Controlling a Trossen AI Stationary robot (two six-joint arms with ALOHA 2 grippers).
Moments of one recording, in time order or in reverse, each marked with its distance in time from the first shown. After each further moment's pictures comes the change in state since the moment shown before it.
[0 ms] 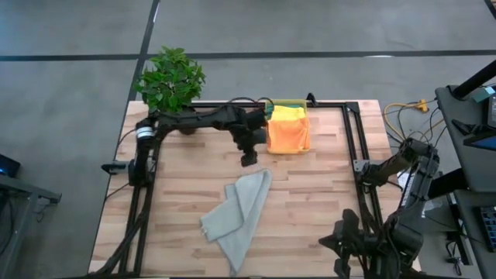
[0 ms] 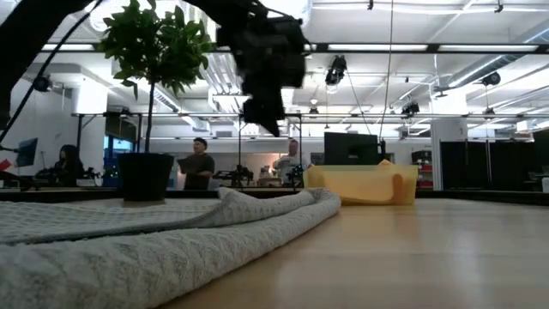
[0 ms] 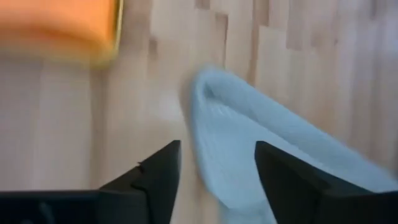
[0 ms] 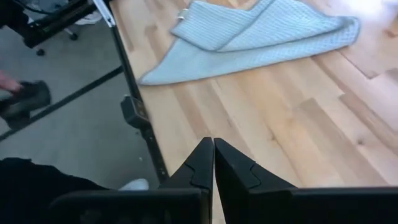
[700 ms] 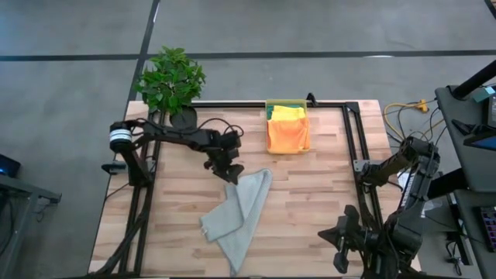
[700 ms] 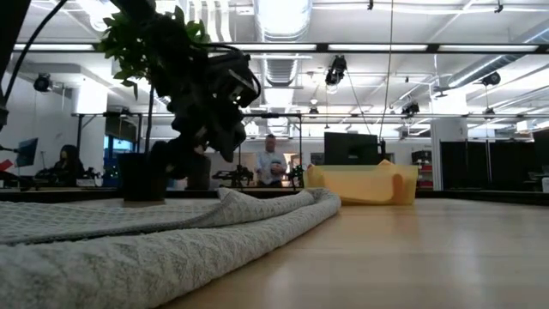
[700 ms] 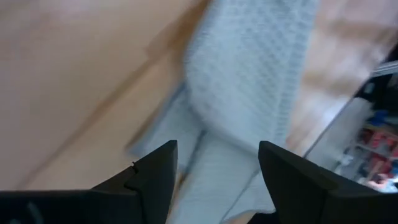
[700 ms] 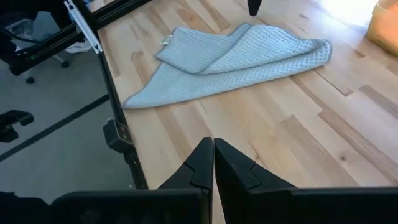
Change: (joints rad) left arm -0.029 -0.261 -0.742 0.510 0.255 -0.896; right arm 0.021 -0.022 -0.079 -0.014 0.122 0.079
